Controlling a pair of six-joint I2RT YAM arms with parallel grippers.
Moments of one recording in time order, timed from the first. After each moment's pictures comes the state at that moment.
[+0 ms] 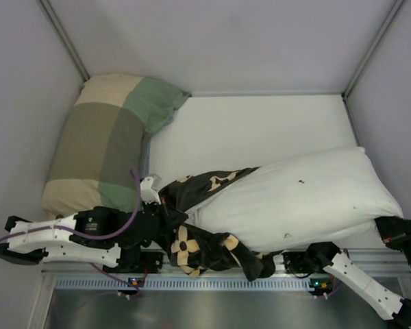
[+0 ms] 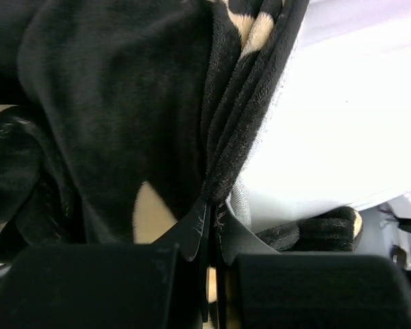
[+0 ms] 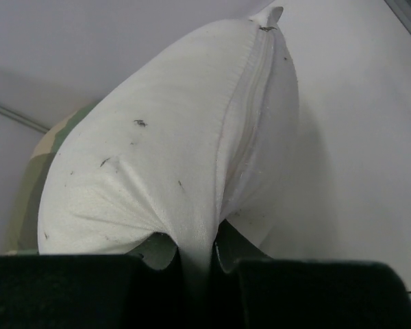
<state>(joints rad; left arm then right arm) -1.53 0.66 0.88 -0.91 -0.68 -1.21 0.81 0.01 1.25 -1.39 0.75 0.80</state>
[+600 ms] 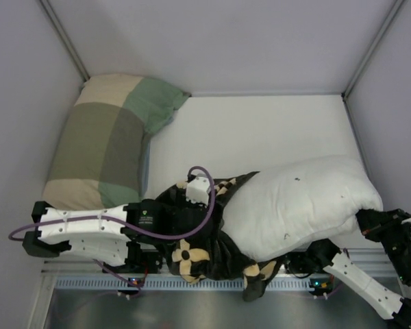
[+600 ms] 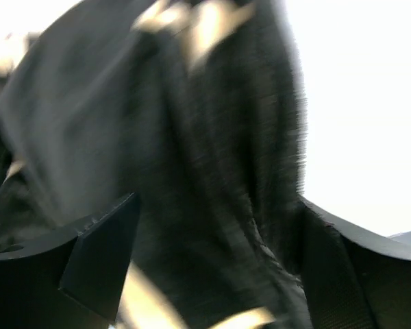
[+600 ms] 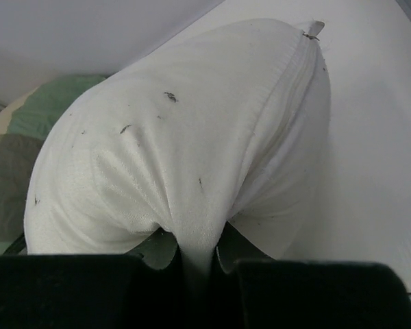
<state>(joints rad) -1.53 1.06 1.08 -0.93 -0.63 -1.00 0.82 0.01 1.10 -1.35 0.75 0.78</state>
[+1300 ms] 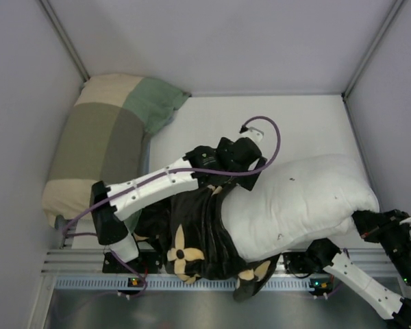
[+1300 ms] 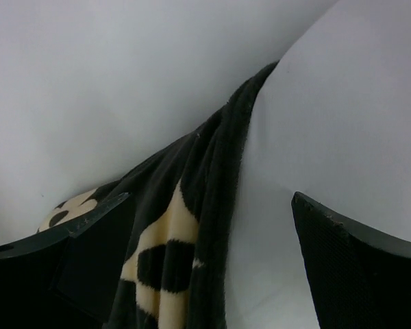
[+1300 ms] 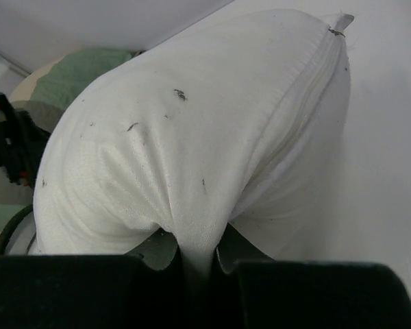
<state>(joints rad) -1.13 1.65 1.69 -0.88 -0.43 -0.43 0.82 0.01 1.11 -1.32 0.64 0.71</state>
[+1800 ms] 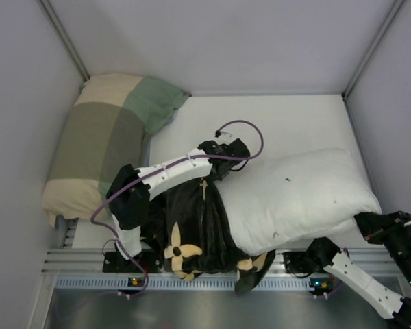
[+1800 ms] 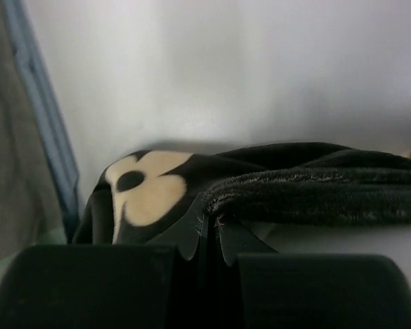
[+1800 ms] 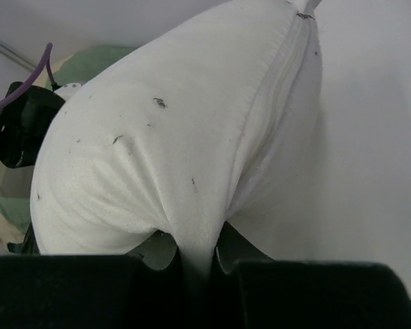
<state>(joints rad) -0.96 1.87 1.60 -1.02 -0.62 -0.57 0.82 0.01 1.15 -1.33 0.61 0.71</state>
